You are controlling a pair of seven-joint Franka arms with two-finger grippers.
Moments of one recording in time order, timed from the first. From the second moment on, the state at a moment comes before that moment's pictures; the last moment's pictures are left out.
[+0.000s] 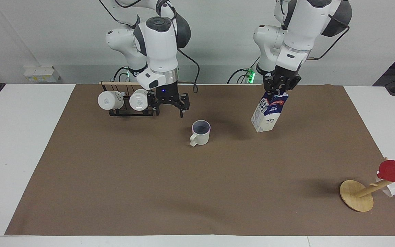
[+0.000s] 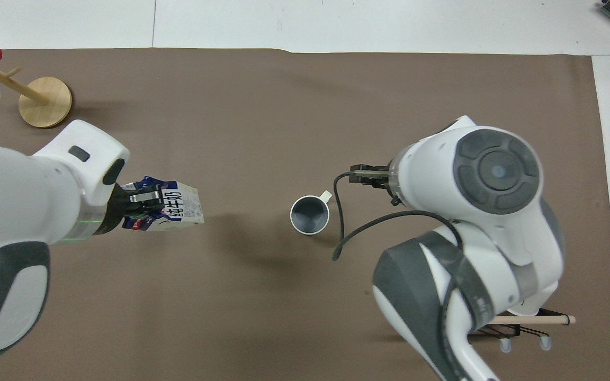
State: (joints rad) left arm -0.46 -0.16 0.06 -1.91 -0.01 1.87 -0.54; right arm 0.50 0.04 -0.12 -1.80 -0.05 1.97 0.50
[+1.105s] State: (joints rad) left arm -0.65 0.04 0.06 -1.91 -0.01 2.01 -0.63; right arm 0.04 -0.09 -0.13 -1.80 0.02 1.76 -0.10
